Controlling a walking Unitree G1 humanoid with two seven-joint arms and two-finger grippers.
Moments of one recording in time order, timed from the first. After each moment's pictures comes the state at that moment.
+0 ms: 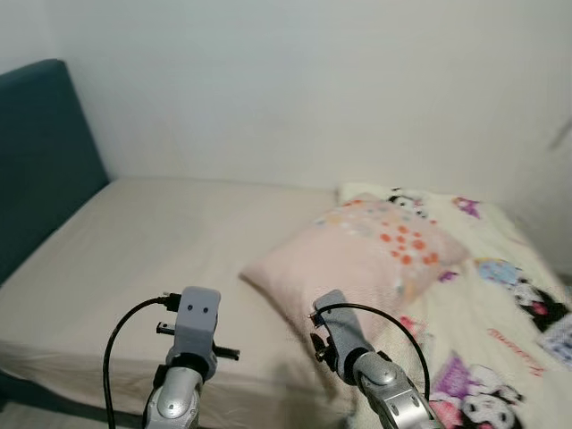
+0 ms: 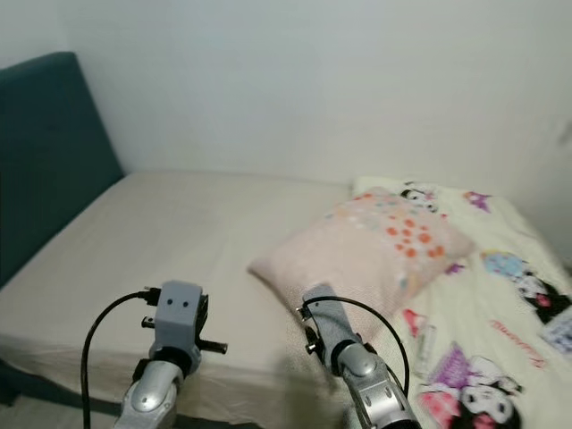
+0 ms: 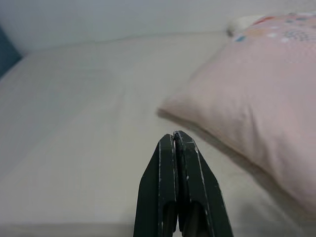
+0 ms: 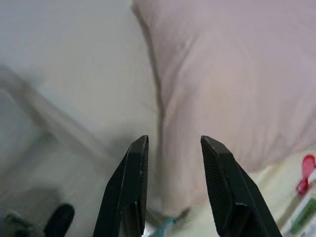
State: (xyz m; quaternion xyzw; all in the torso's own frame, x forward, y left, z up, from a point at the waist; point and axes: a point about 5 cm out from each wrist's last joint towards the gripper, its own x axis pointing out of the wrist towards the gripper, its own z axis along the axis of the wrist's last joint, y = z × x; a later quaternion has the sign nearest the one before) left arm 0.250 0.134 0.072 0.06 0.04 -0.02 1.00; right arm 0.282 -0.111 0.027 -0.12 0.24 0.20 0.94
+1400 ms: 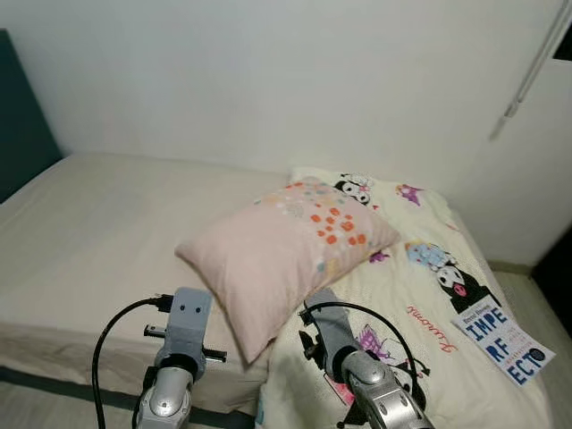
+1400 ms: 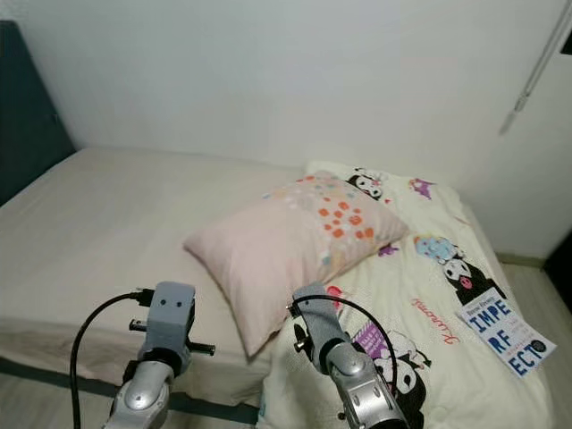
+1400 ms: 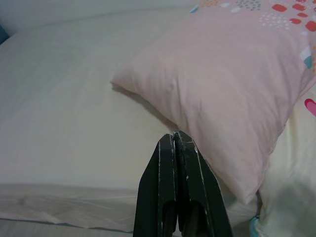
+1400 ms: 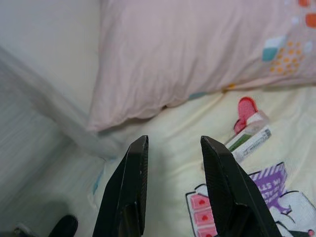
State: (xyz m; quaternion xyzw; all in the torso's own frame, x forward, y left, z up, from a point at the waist) left arm 0.254 0.136 0.069 0.08 0.05 -0.01 1.00; right arm 0.287 -0.112 0.032 -0.12 0.22 0.18 0.95
